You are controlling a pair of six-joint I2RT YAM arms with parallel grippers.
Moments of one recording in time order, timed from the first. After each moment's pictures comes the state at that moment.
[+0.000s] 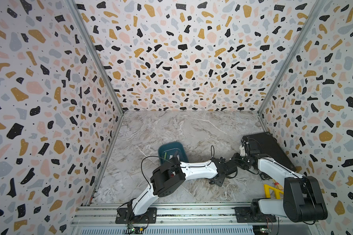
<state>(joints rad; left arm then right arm) -1.22 2.20 1.68 -0.85 -0.17 -0.66 0.10 1.32 0.62 -0.40 -0.25 0.49</state>
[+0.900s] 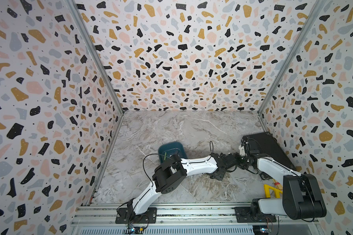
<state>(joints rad) -1.17 2.25 1.75 -0.85 -0.15 -0.61 0.10 1.35 0.62 -0.38 -0.28 0.50</state>
